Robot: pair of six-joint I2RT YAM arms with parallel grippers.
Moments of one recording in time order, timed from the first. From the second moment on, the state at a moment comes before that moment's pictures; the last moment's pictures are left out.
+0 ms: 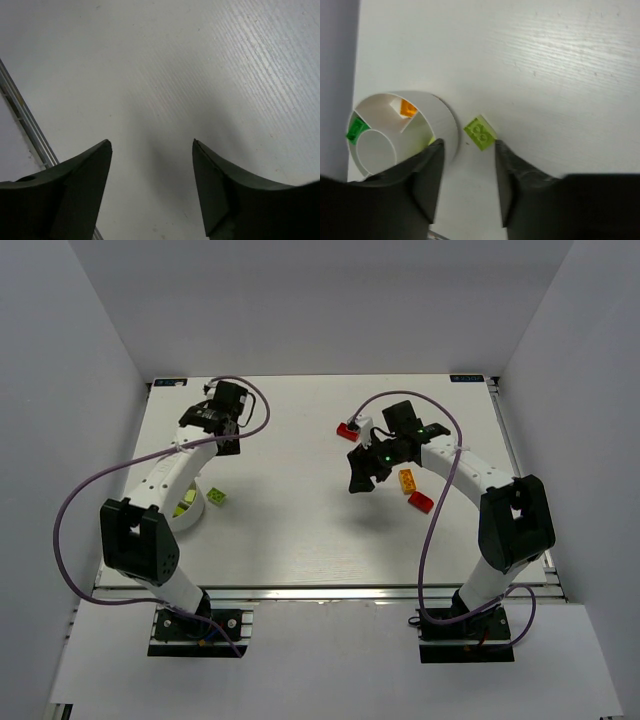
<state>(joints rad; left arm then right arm) -0.29 1.60 1.45 -0.86 -0.58 -0.28 0.45 1.69 1.28 -0.59 -0.61 -0.28</state>
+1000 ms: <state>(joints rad) -0.29 1.84 1.25 -0.92 -0.55 -0.99 0.45 1.68 1.27 -0.61 -0.62 -0.32</state>
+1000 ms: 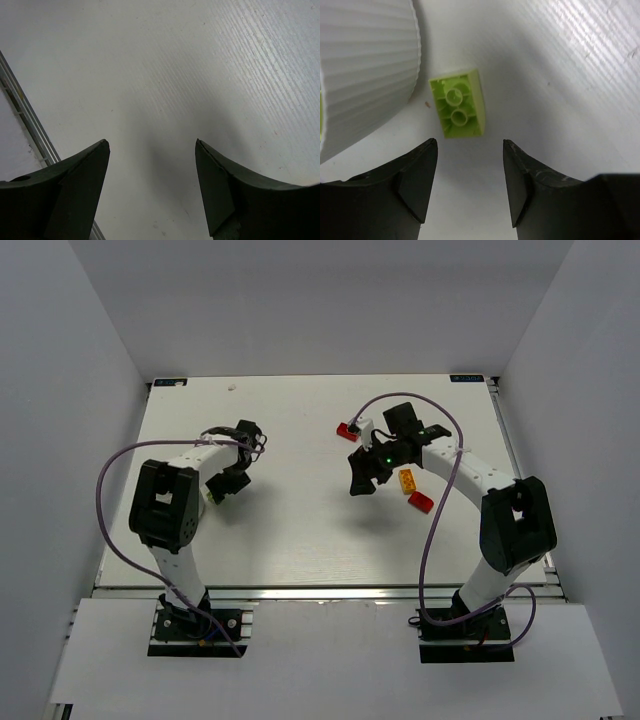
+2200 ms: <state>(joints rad) -0.28 1.95 1.28 -0.91 -0.70 -0.99 0.45 1.68 1.26 -0.61 -0.62 -0.32</state>
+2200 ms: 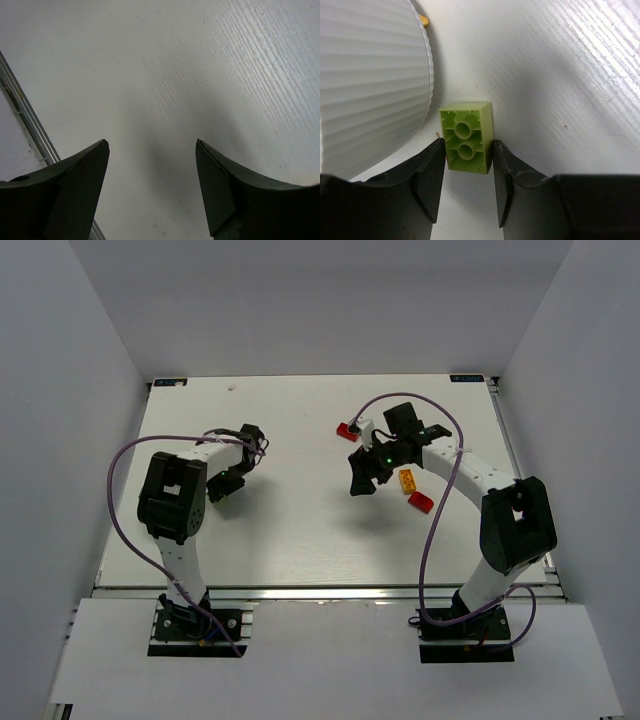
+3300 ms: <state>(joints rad) -0.28 1.64 1.31 -0.88 -0.60 -0.69 0.44 1.68 1.26 -0.61 -0.63 -0.32</state>
